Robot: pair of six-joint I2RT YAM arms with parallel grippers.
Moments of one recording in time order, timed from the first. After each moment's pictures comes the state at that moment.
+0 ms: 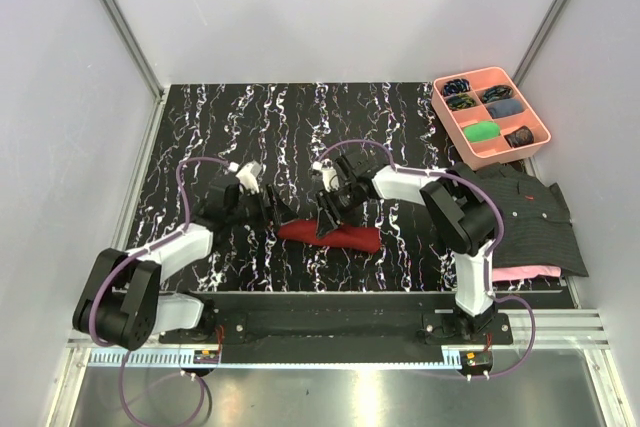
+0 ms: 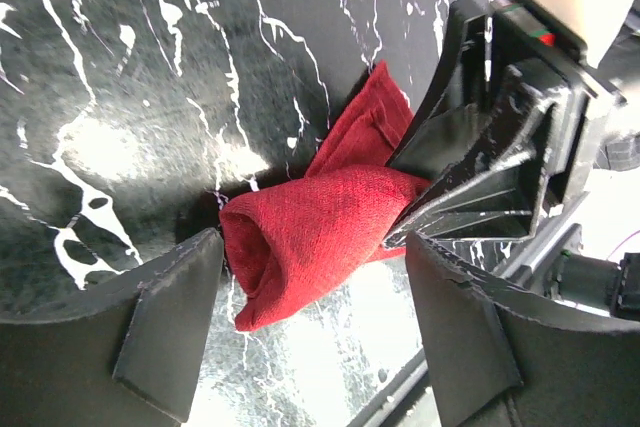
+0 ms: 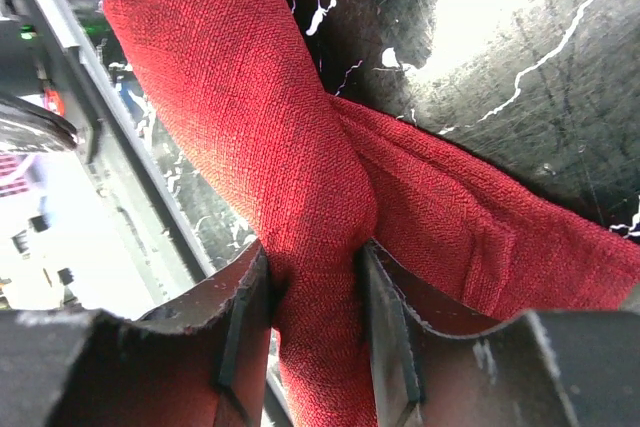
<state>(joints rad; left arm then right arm) -0.31 1.26 0.45 0.16 0.50 -0.58 0.66 2.00 1.22 -0.35 -0.73 0.16</state>
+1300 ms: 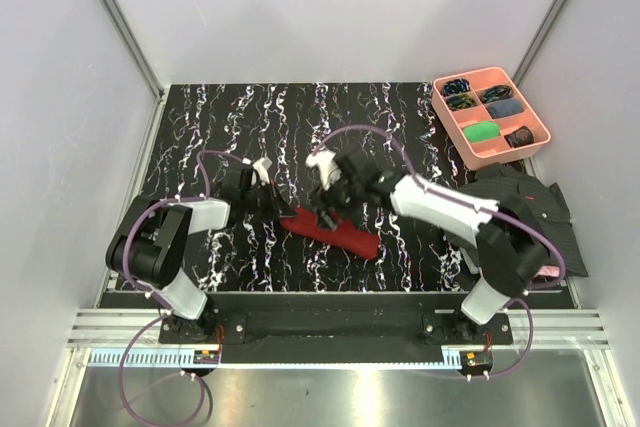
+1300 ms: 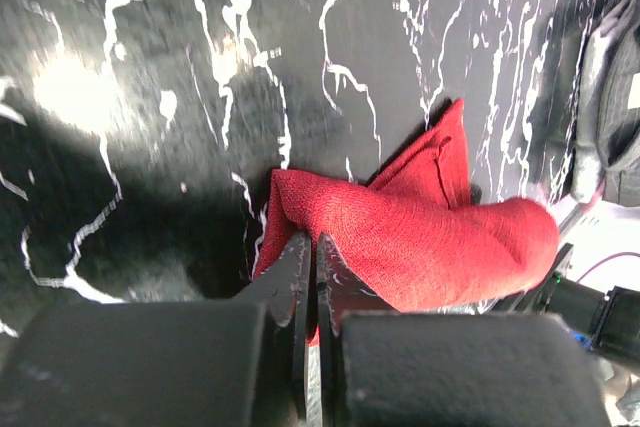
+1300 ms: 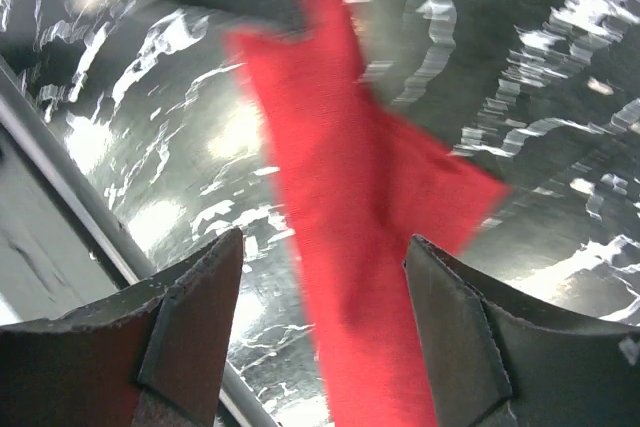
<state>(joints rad) -0.29 1.60 0.61 0.18 0.54 -0.62 0.73 1.68 1.19 -0.43 -0.32 0.07</state>
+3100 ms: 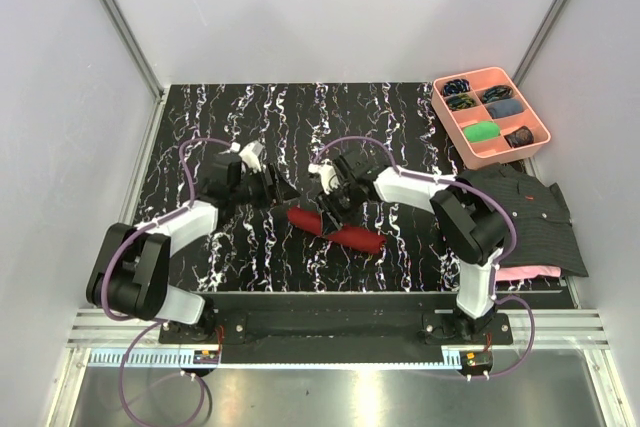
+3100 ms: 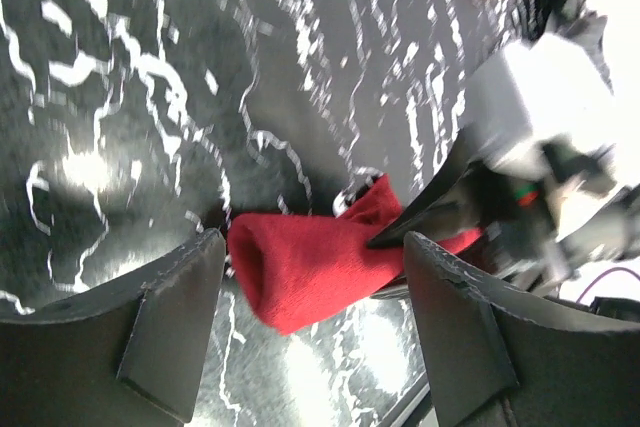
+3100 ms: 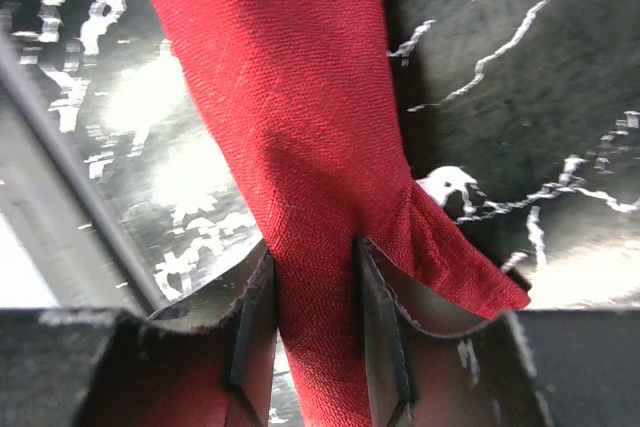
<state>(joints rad) -0.27 1.41 0.64 0.15 0.52 -0.59 0.70 1.91 1.20 -0.39 -0.53 0.01</state>
